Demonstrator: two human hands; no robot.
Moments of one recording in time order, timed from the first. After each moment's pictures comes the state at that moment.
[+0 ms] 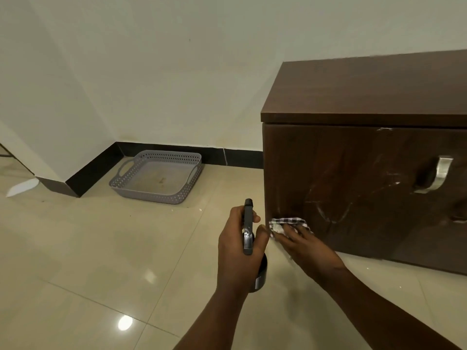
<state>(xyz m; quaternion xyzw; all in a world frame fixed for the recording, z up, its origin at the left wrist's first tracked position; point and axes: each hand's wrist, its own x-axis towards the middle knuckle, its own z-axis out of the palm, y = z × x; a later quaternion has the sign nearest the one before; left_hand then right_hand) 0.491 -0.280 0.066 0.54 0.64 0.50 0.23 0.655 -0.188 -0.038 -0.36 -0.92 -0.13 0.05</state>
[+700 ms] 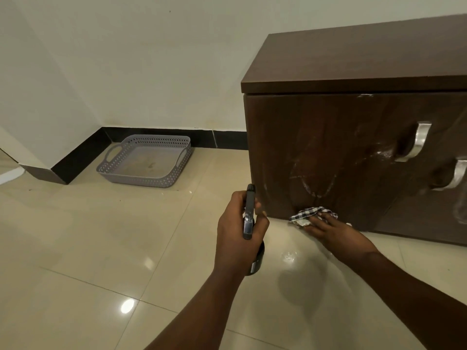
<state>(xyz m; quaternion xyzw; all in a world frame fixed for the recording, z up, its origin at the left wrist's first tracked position) 0.512 -0.292 0.057 0.57 0.62 0.48 0.26 0.740 -0.202 -0.039 -0.36 -0.92 -0.15 0.01</state>
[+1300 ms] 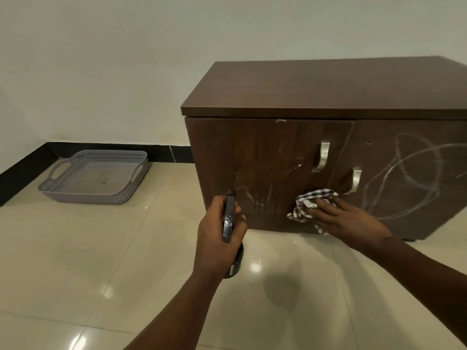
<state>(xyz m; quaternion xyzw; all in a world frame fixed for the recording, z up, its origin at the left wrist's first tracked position) 0.570 -0.292 0.074 0.60 0.56 0.50 0.29 0.877 -0.211 0.035 -0.32 -0.91 -0.28 -0.04</state>
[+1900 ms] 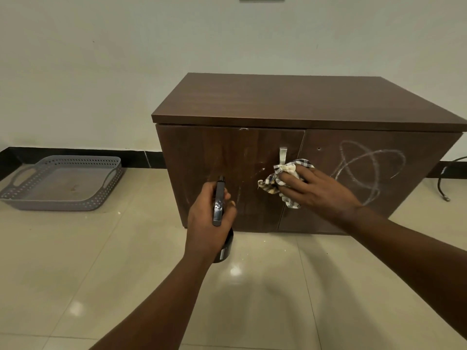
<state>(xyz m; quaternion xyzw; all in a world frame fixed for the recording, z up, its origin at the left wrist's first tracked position) 0.610 -0.284 0.101 0.62 0.53 0.50 0.29 0.876 -0.223 0.125 -0.34 -0.88 -0.33 0.01</state>
